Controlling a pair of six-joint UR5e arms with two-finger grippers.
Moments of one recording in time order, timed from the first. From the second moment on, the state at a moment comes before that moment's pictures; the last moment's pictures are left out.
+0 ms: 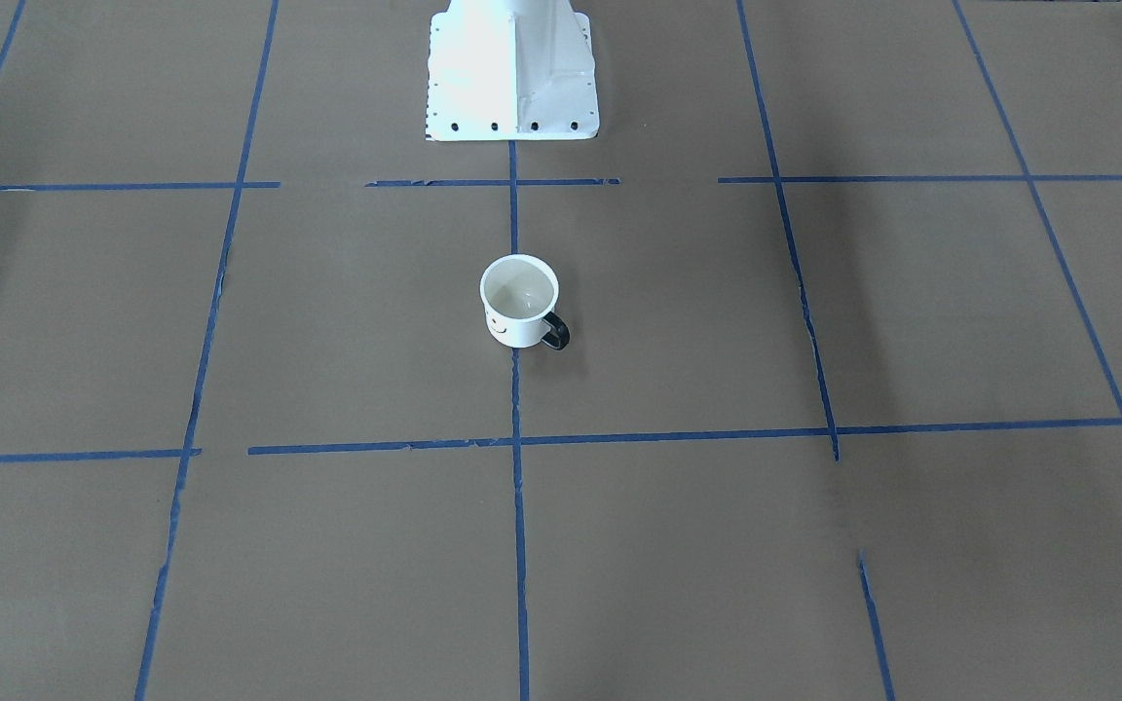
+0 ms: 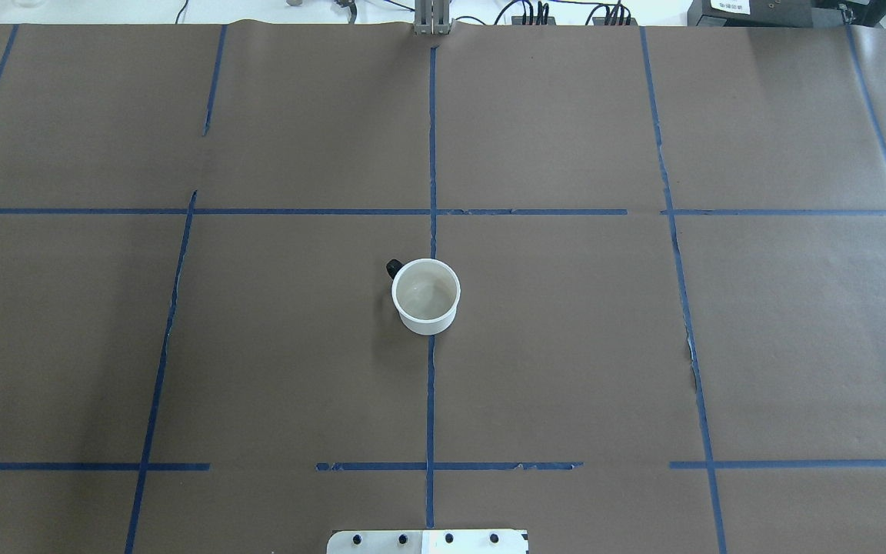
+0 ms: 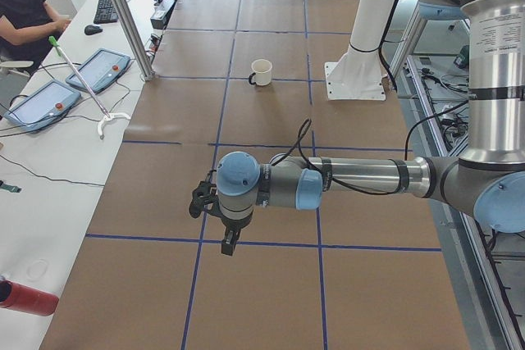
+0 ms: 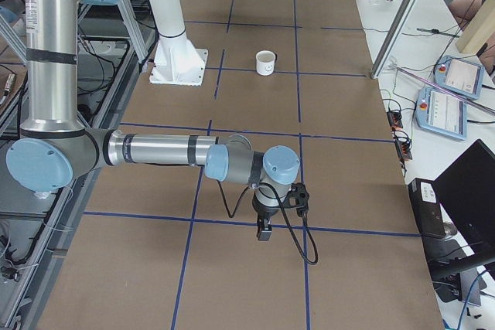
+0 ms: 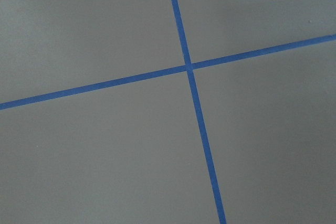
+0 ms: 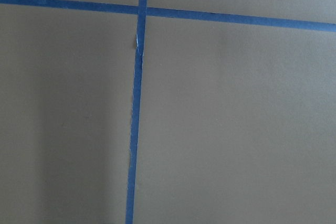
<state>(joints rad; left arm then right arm) -1.64 -1.47 -1.70 -1.64 -2.37 0.19 1.57 -1.64 1.66 -1.72 2.28 -0.15</state>
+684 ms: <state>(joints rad) -1.64 -1.46 -1.70 -1.64 -2.37 0.19 1.57 -1.64 1.66 -1.72 2.28 -0.15</state>
